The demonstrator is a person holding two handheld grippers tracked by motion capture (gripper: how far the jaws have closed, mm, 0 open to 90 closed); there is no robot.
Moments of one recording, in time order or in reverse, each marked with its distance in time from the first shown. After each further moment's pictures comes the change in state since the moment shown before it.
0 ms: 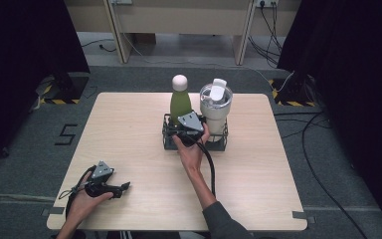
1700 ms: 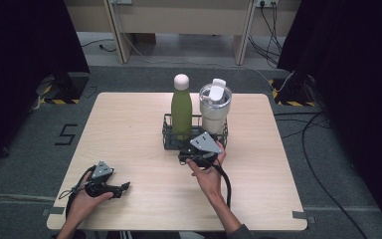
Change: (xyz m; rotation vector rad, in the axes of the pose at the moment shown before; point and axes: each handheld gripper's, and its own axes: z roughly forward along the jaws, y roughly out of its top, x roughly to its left) left arm 0.000 0.000 0.000 0.000 0.001 0.000; right arm -0.013 -0.017 -0.083 0.004 0.144 -0.069
